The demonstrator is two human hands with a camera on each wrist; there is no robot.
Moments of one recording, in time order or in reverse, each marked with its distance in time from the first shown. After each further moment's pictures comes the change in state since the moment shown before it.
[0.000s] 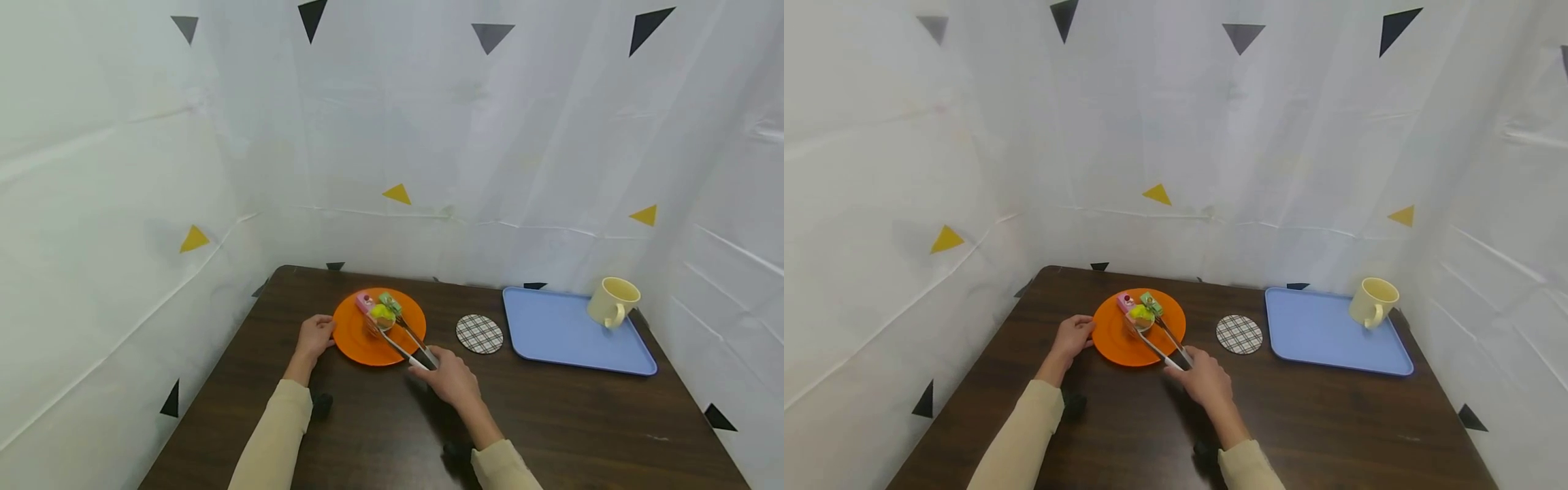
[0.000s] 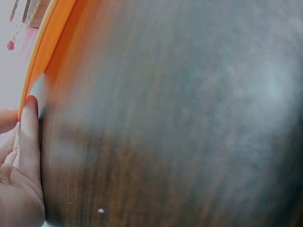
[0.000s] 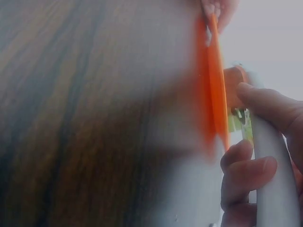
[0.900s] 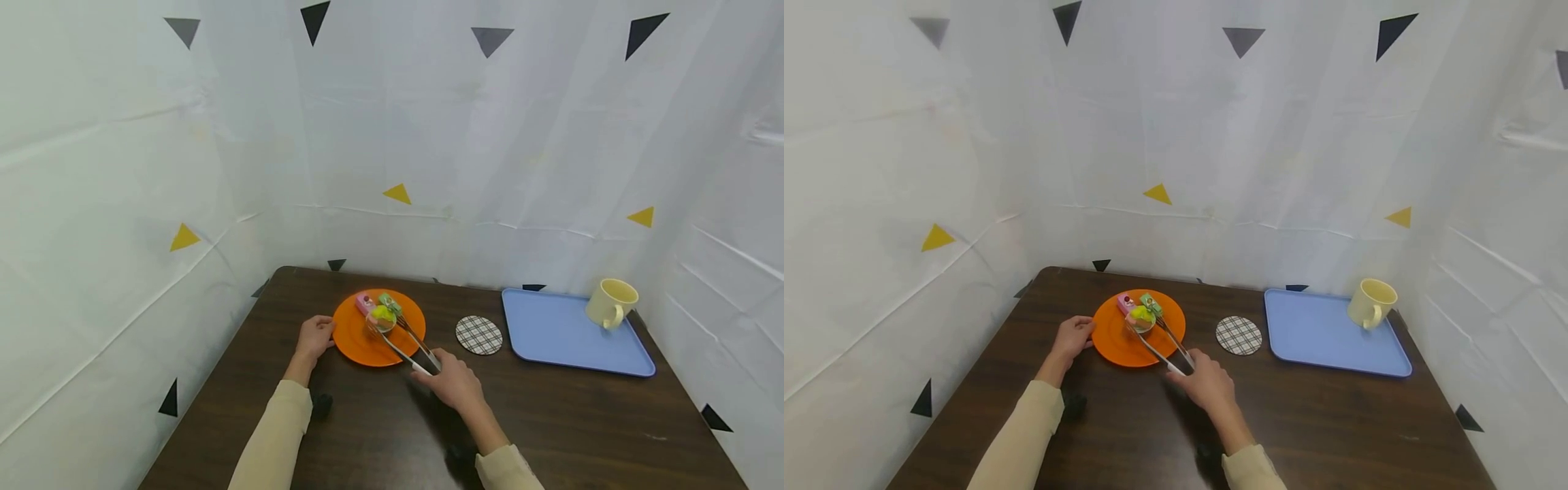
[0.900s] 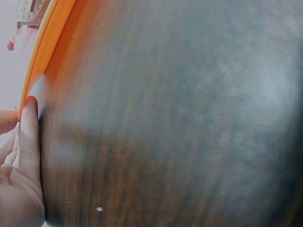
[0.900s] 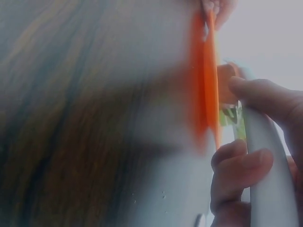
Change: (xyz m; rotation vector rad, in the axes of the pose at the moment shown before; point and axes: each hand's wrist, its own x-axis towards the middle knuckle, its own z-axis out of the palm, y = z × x) left_hand -0.002 0.000 0.001 0.008 0.005 0.008; right_hand -0.007 0.001 -0.005 -0.059 -0.029 0.034
